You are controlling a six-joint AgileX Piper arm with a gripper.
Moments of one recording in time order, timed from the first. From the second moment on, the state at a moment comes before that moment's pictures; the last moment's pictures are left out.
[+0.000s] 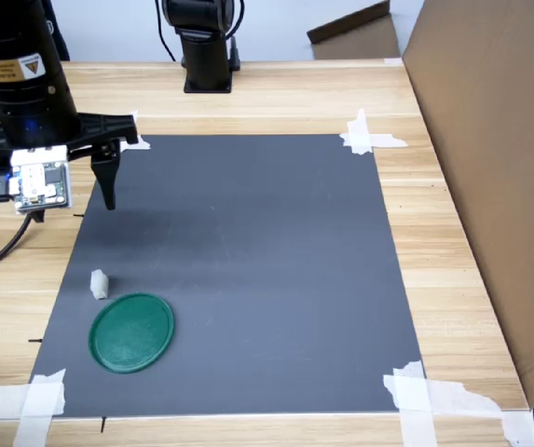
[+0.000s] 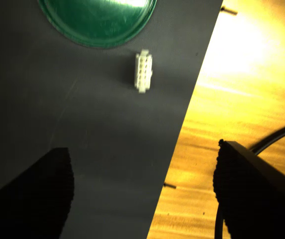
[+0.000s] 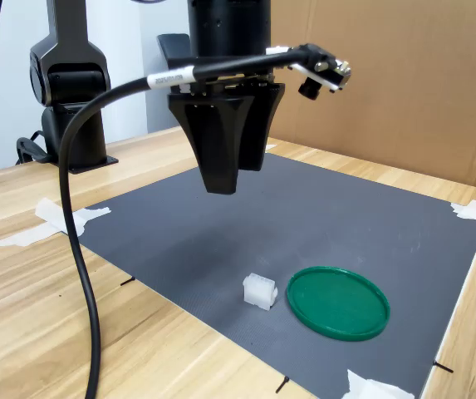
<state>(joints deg) -10.7 101.5 -86.0 -2.4 61.1 -28.1</state>
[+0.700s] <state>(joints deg) -10.7 114.4 -92.8 -1.1 60.9 -28.3</state>
